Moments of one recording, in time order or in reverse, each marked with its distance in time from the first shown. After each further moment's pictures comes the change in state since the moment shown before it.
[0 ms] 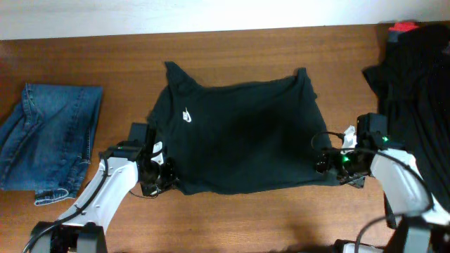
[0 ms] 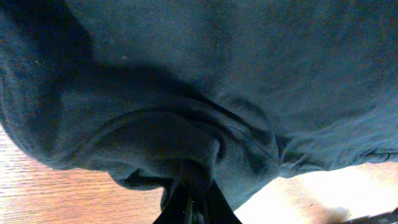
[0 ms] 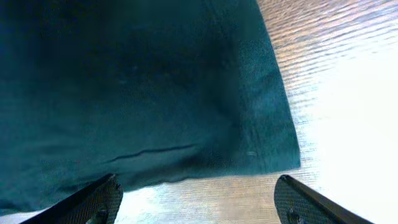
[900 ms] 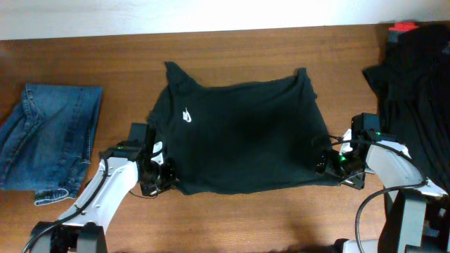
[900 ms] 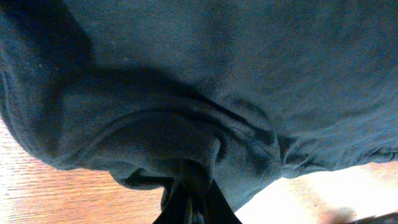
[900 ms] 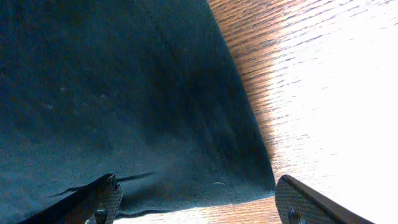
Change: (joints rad) left arm 0.000 0.000 0.000 0.000 -0.008 0.014; right arm 0.000 0.106 0.000 0.042 0.090 0.029
